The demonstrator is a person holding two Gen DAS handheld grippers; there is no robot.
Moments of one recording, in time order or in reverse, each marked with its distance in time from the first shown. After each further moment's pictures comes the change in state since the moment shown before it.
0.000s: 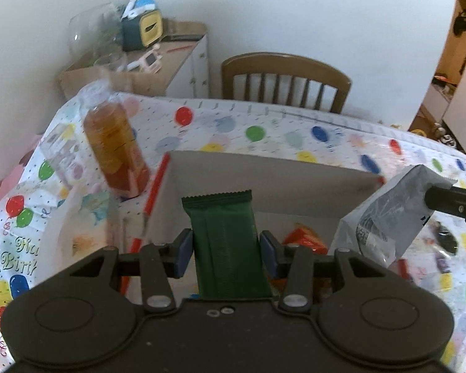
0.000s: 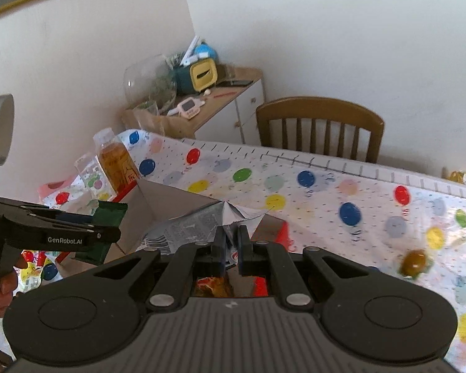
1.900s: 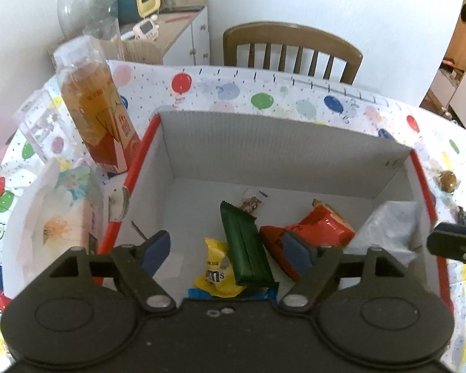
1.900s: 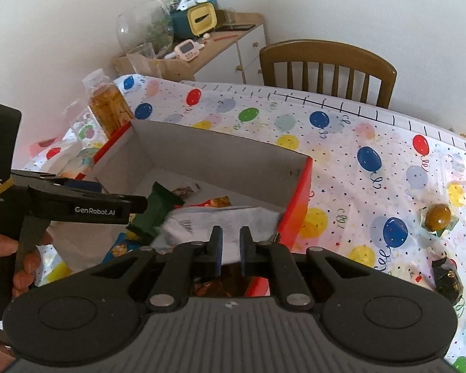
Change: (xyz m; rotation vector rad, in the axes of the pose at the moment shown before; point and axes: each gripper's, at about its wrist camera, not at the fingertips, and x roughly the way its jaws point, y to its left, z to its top) left arm 0.044 0.000 -0.012 0.005 0.071 0.000; right arm 0.035 0.014 -0.024 0.013 0.197 -0.003
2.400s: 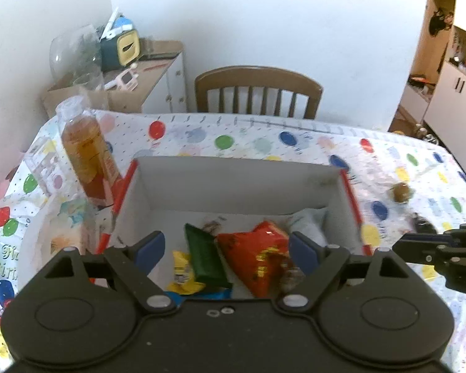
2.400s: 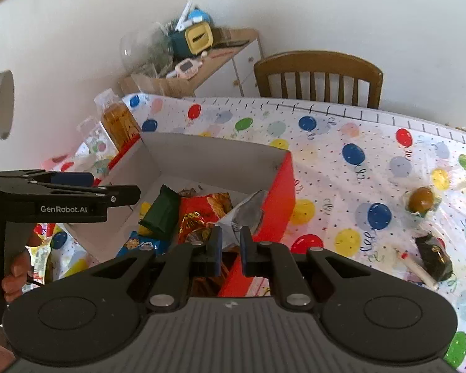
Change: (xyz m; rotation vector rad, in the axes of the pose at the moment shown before) left arm -0.070 -0.038 -0.016 0.059 -0.161 -0.066; right arm -0.051 -0.019 -0.027 0.056 -0.073 0.029
